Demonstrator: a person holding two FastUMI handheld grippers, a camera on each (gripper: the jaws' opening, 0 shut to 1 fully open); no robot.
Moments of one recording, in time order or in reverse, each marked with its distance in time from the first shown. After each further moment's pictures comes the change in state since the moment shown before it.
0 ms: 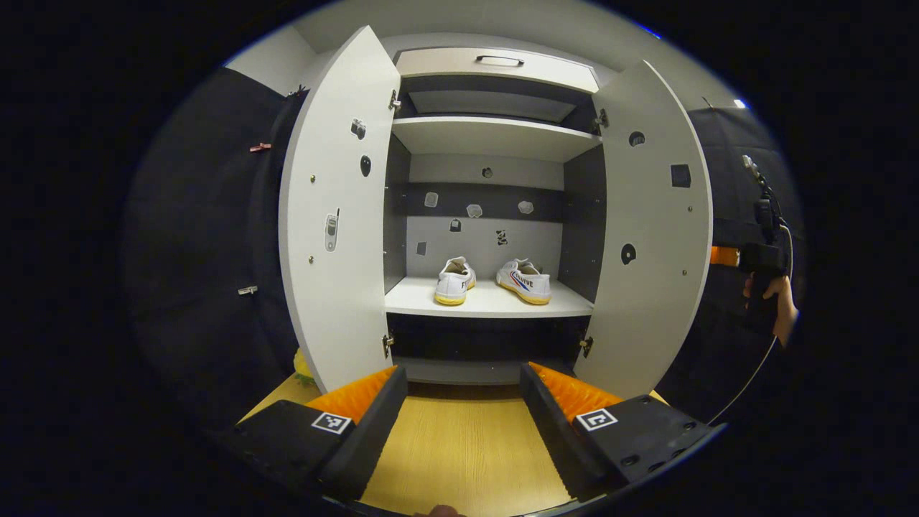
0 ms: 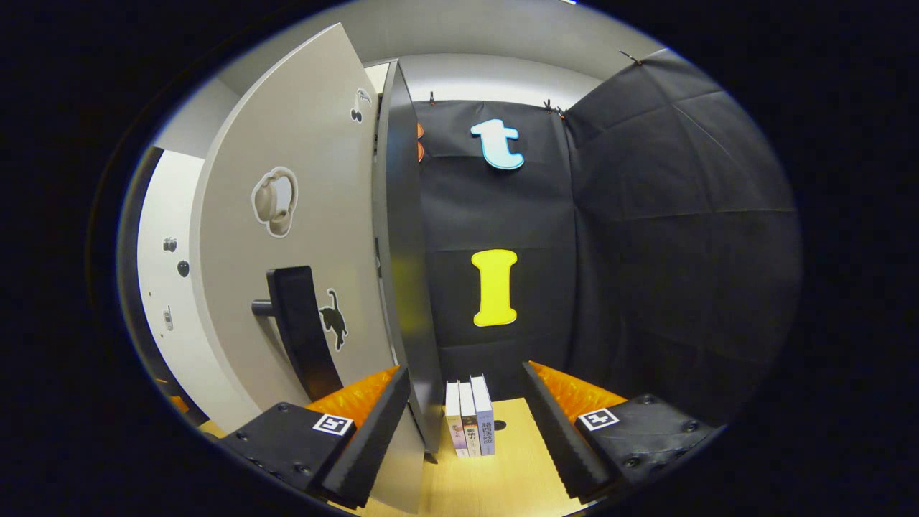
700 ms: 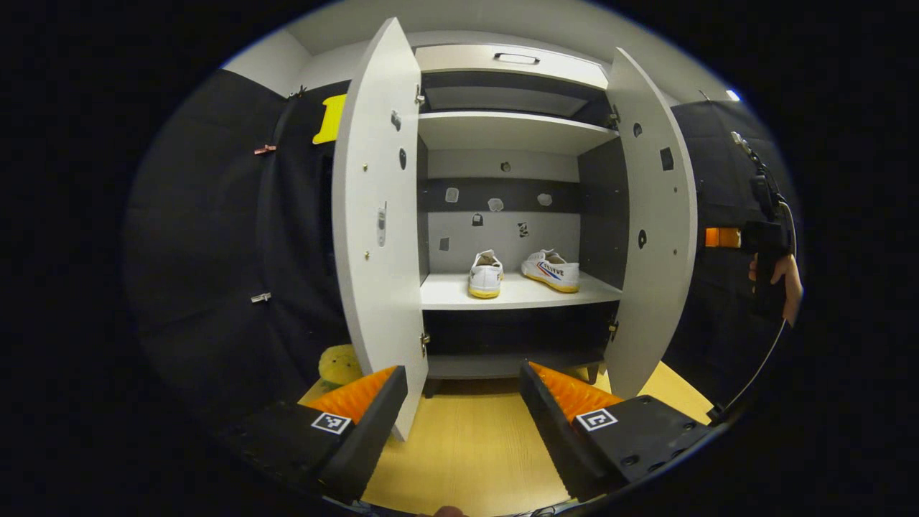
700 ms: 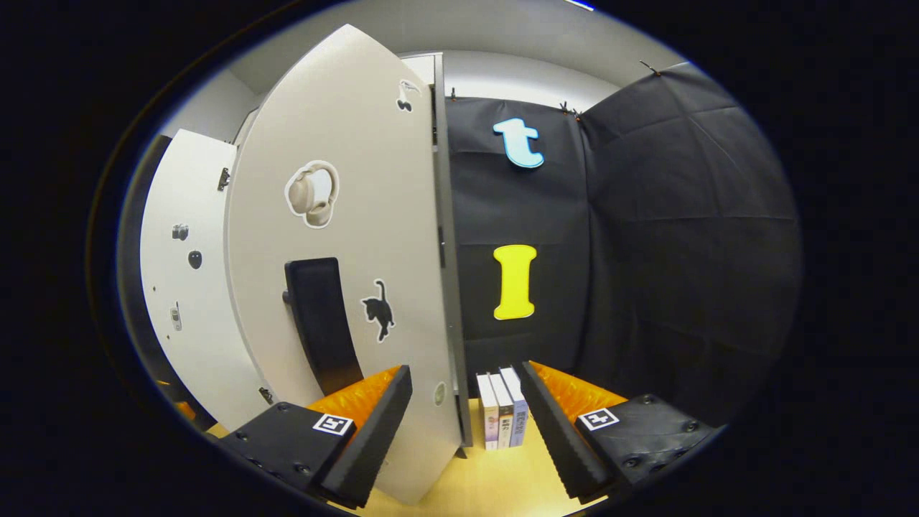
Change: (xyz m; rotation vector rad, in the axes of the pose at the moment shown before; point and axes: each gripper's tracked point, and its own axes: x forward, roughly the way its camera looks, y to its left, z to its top) left arm -0.009 0.086 -0.013 0.039 0.032 0.028; right arm -0.009 0.111 -0.018 -0.025 0.023 0.010
